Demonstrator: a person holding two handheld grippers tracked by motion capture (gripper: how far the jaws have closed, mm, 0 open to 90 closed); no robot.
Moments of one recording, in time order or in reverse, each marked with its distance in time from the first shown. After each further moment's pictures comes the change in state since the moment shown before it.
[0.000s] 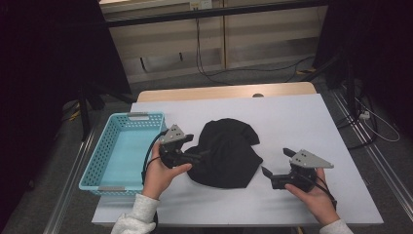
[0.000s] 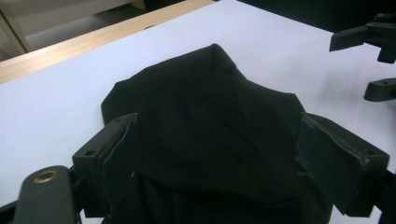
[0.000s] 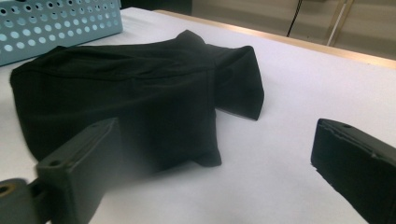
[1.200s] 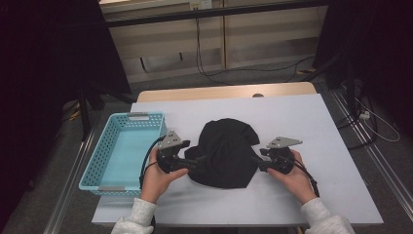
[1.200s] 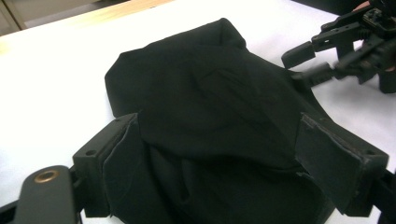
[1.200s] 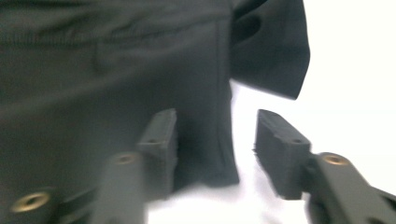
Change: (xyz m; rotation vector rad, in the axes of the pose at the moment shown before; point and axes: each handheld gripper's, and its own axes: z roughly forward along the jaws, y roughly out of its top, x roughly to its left) left arm 0.006 -0.021 0.001 0.023 -0.003 -0.021; right arm -0.008 0.009 0.064 0.254 0.071 0.063
